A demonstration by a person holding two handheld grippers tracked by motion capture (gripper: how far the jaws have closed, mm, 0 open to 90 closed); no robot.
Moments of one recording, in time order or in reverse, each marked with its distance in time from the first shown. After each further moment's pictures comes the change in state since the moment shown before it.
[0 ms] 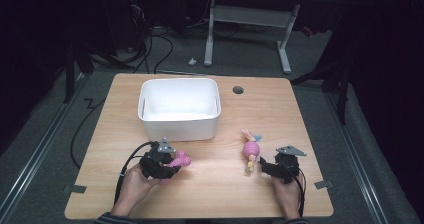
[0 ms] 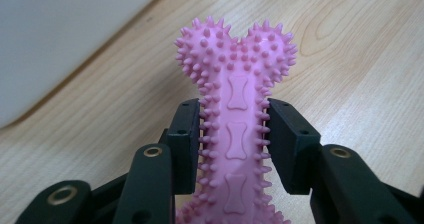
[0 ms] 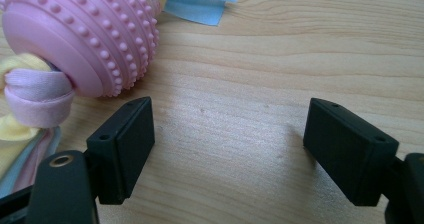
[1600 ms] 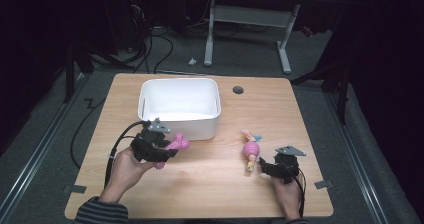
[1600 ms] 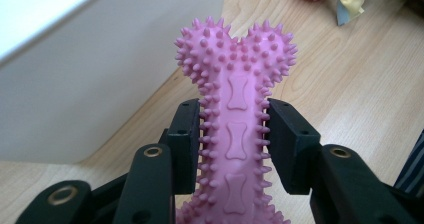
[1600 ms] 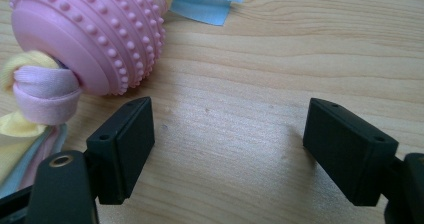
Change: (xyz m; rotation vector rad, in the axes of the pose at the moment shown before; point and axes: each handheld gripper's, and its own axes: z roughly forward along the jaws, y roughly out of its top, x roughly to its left) left arm 0.011 0.047 -0.059 -0.047 -0.010 0.004; right arm 0.001 0.000 0.000 -0.001 0.012 -0.012
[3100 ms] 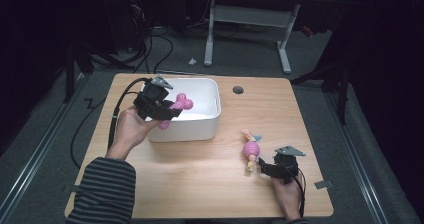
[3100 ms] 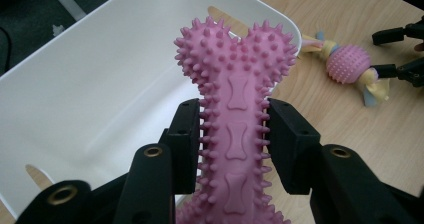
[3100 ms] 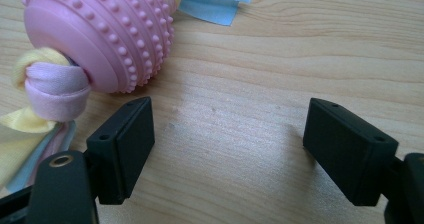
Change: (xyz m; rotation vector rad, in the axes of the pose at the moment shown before) left arm 0.043 0.087 -0.023 -0.073 0.076 0.006; right arm 0.001 0.000 0.000 0.003 0.014 -0.016
